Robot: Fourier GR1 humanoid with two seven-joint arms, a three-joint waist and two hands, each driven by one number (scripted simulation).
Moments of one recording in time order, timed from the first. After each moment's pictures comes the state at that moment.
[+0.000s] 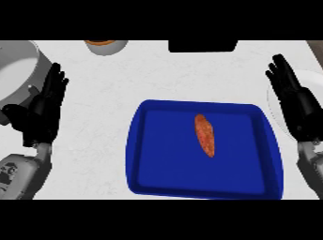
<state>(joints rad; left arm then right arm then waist) -0.27 0.40 -0.21 -1.47 0.25 0.41 0.04 -0.29 -0.50 0.24 -1.54 -0.35 -0.27 0.03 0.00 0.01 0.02</state>
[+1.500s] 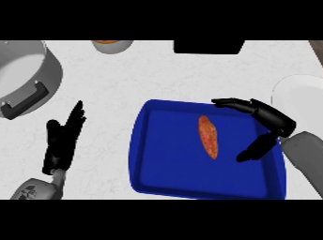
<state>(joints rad) -0.11 0.35 -0.30 -1.40 0.22 0.38 0.17 -0.50 -0.55 0.49 -1.04 0.05 0.25 -0.69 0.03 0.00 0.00</state>
